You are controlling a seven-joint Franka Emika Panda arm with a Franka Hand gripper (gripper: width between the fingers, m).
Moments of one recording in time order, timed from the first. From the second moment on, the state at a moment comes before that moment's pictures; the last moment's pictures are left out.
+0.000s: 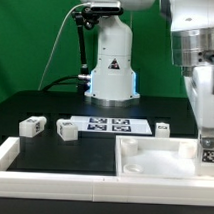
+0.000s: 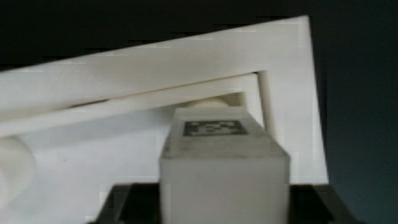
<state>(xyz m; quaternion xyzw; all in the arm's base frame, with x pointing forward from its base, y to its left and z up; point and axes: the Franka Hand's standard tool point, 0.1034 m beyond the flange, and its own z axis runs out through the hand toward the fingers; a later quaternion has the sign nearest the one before) 0.624 0.109 0.078 -0.59 0.80 0.04 0.06</state>
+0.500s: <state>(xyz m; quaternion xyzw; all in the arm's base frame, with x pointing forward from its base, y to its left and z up) 0.623 0.111 0.079 -0.52 0.85 0.05 0.07</state>
